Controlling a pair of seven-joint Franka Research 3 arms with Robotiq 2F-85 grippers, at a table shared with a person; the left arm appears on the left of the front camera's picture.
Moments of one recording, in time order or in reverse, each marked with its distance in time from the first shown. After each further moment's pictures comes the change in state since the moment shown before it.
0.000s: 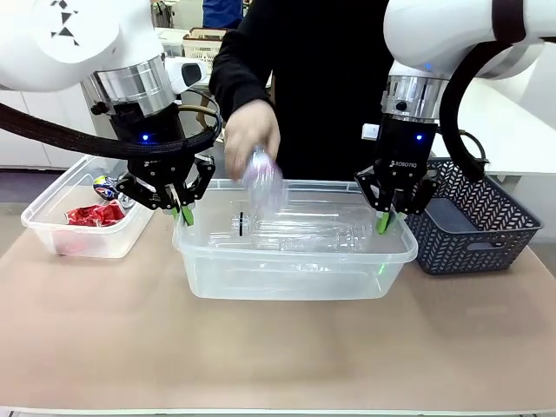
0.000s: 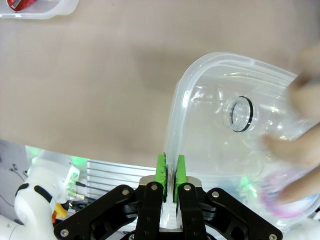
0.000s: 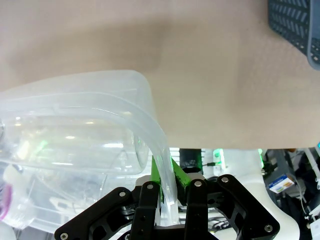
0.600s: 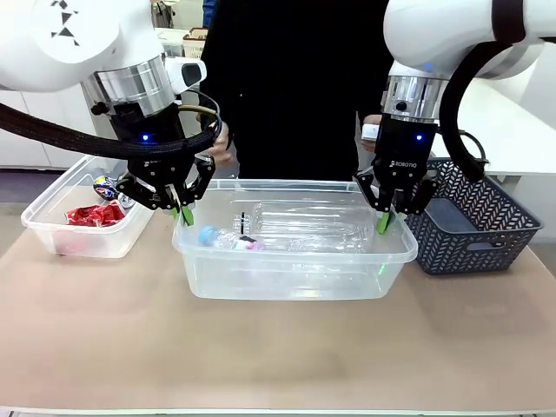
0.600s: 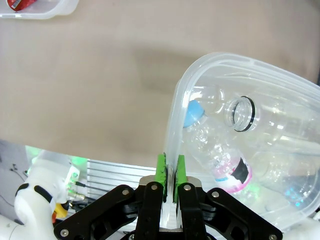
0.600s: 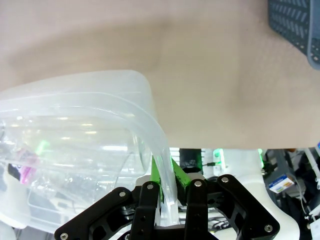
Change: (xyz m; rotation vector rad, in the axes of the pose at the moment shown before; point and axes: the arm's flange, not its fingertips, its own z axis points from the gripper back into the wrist) left arm 0.000 0.000 0.000 0.000 0.000 0.000; right arm 0.000 0.000 0.000 0.000 0.000 0.000
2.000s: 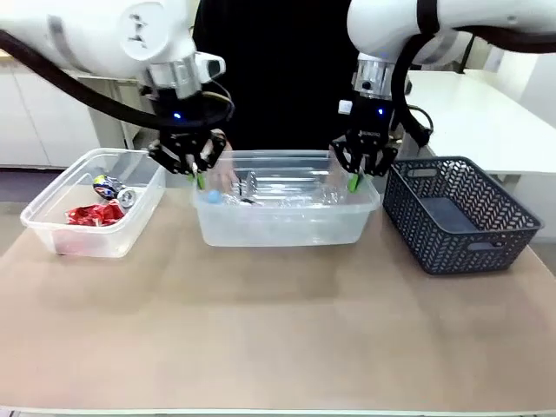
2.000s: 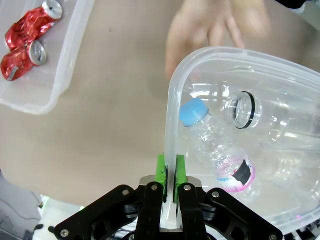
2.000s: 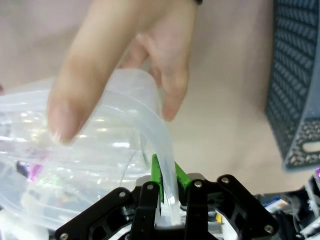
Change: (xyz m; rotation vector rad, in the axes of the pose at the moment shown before) left arm 0.134 -0.023 -0.042 0.075 -0.033 -0.029; right arm 0.150 0.012 0.017 0.021 -0.038 0.025
